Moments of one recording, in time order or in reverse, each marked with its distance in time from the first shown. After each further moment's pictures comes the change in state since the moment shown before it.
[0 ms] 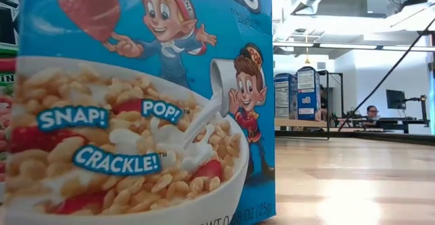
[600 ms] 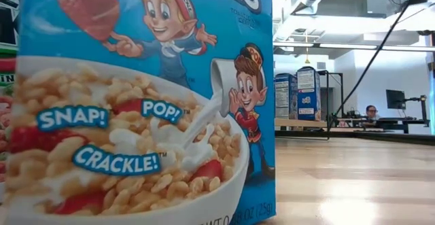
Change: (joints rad) left arm -0.236 0.088 0.000 0.096 -0.282 -0.136; right arm 0.114 0.501 0.303 0.060 -0.132 -0.201
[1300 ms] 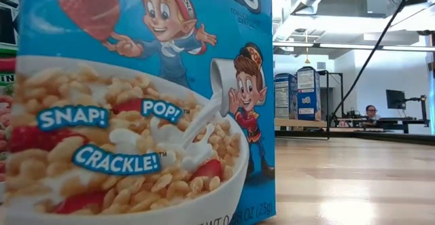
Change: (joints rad) left arm -0.143 0.042 0.000 0.006 -0.216 -0.022; right arm -0.006 0.171 0.133 -0.141 0.027 -0.016
